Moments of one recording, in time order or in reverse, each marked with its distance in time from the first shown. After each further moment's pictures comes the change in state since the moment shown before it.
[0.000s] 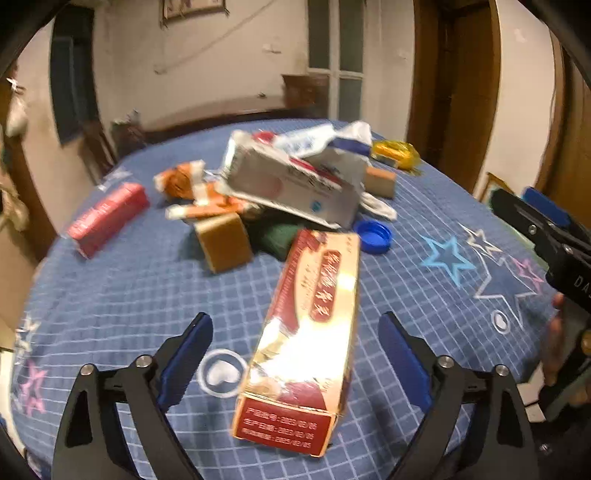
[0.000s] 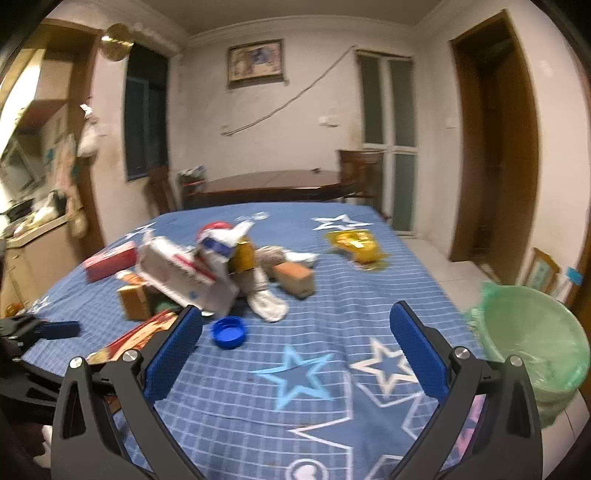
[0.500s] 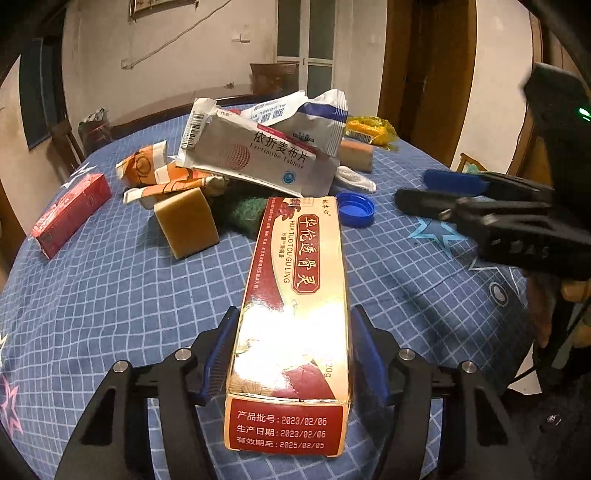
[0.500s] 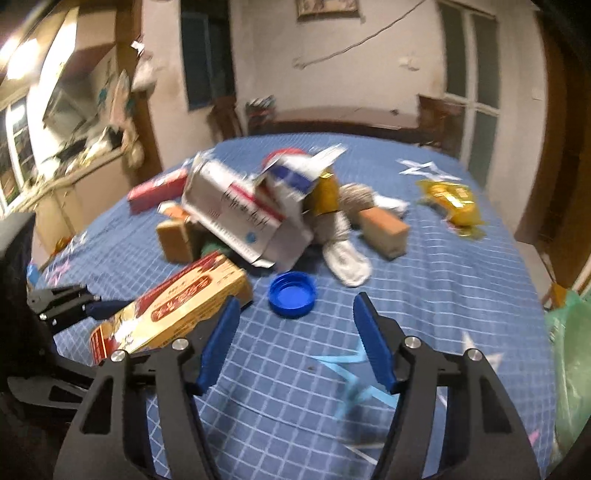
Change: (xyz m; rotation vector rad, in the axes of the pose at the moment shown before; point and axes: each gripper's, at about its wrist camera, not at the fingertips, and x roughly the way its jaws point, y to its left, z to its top) left arm 0.026 -0.002 -0.011 0.060 0.025 -0.086; right arm 0.071 0.030 -0.001 -0.135 0.298 0.243
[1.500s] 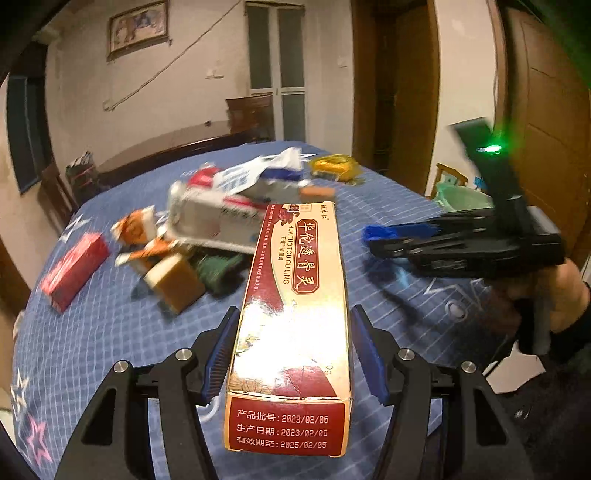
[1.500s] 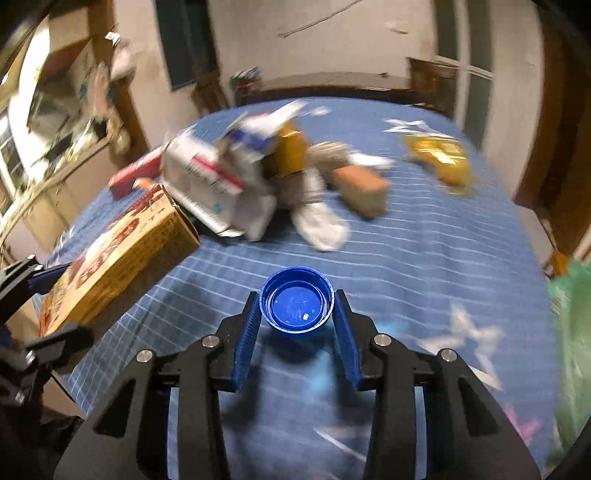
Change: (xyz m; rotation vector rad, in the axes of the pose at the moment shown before) left arm -0.051 -0.036 0.023 0.123 -0.116 -0.036; right arm -0.027 -0.055 -0.015 0.149 0.056 -0.064
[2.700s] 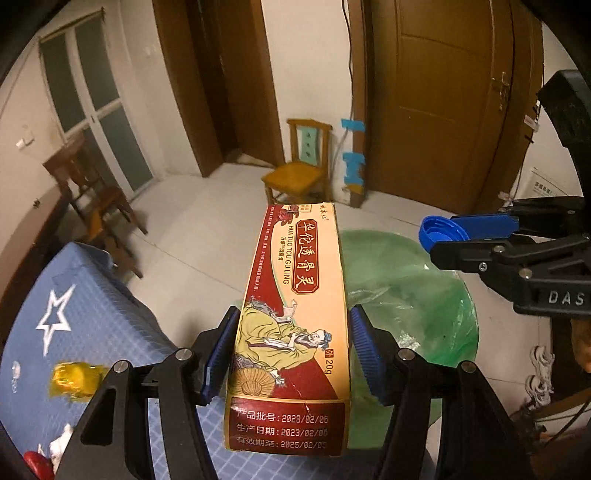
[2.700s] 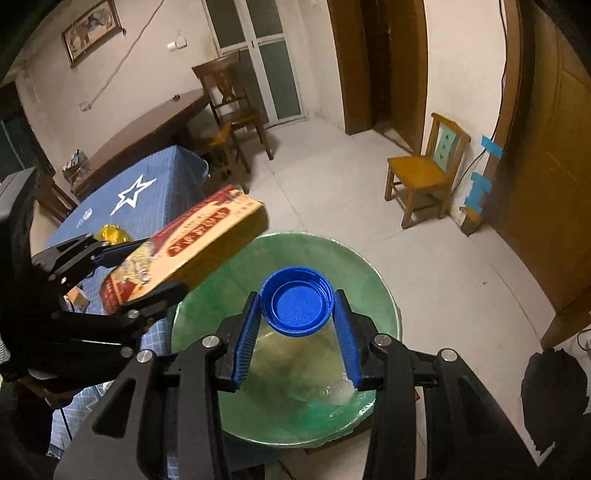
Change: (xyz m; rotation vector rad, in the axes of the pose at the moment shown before) left arm 0.242 -0.356 0.246 0.471 0.165 -0.399; right arm -0.148 -0.314 -0.020 0.488 0.049 -0.371
